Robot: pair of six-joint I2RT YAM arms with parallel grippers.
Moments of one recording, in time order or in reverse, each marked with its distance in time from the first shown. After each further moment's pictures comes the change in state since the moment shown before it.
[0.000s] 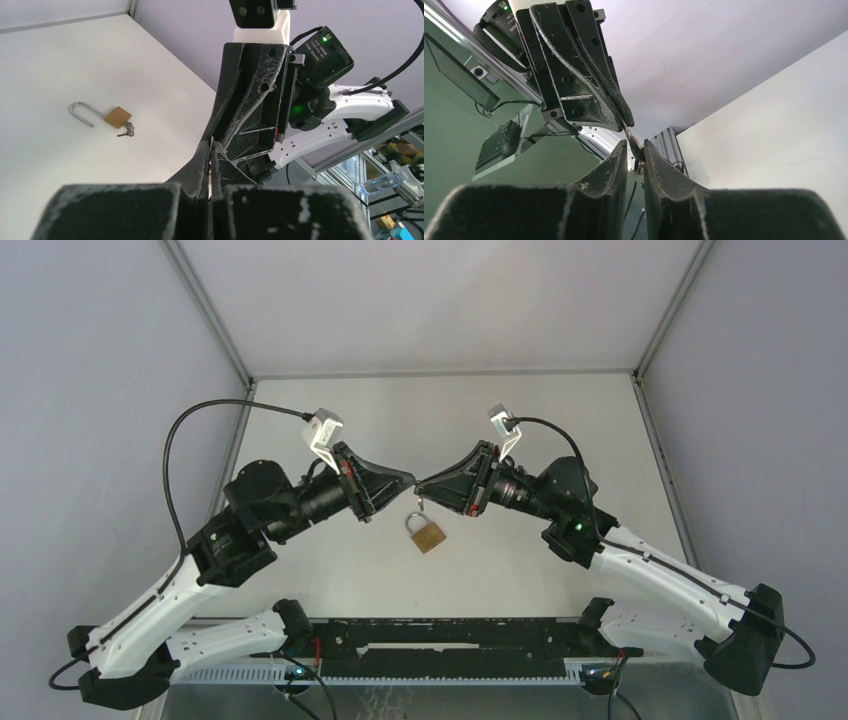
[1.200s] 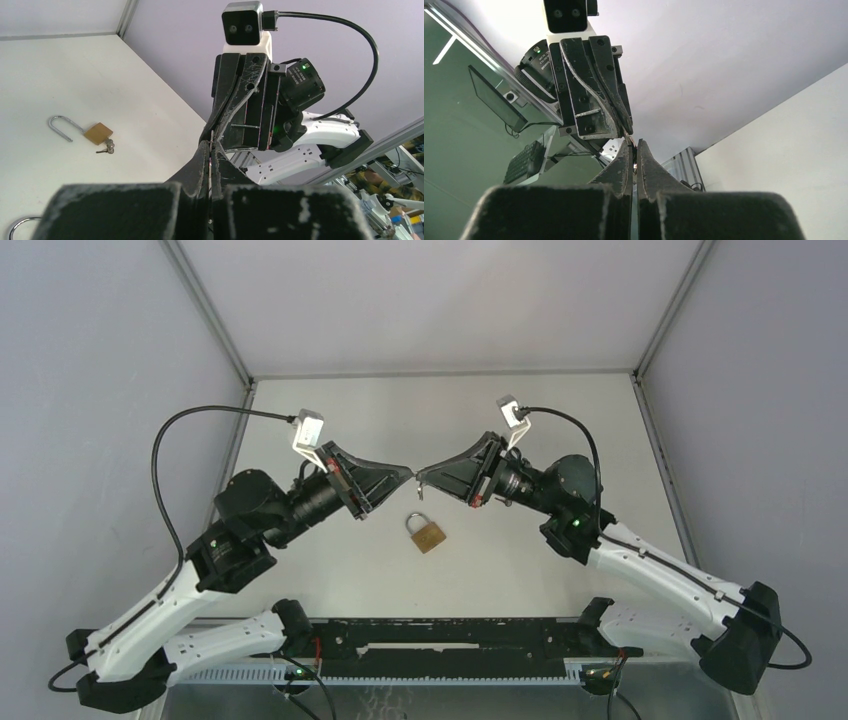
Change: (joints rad) left arm -0.006 -0.036 -0.059 0.126 -0.055 -0.107; right arm -0.032 0.025 0.000 0.148 -0.003 0.135
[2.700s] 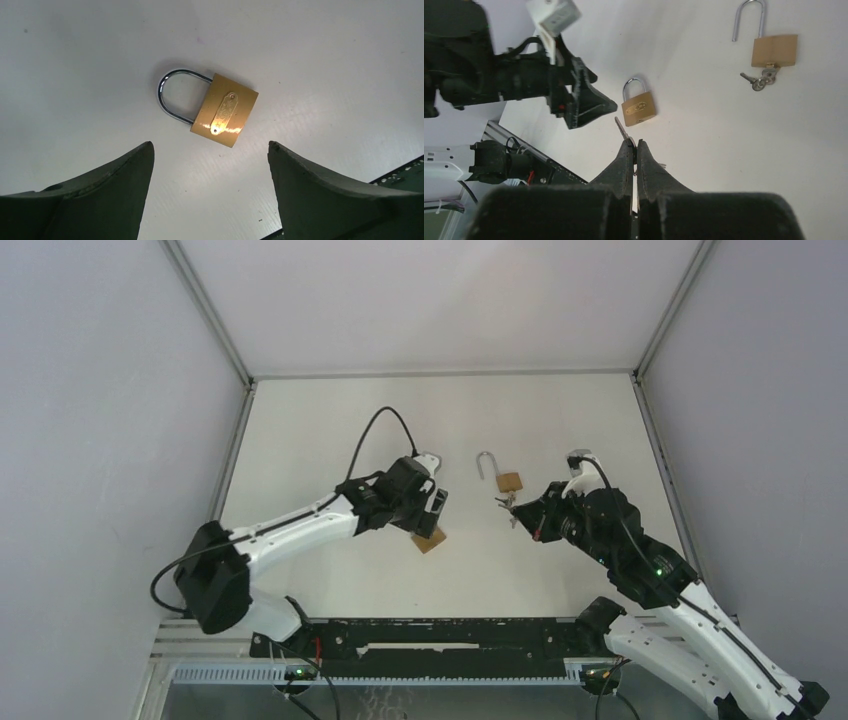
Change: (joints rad) left arm 0.103 0.600 -0.105 -0.311 -0.152 0.256; right arm -0.153 -0.453 -0.076 -1.158 0.511 -0.341
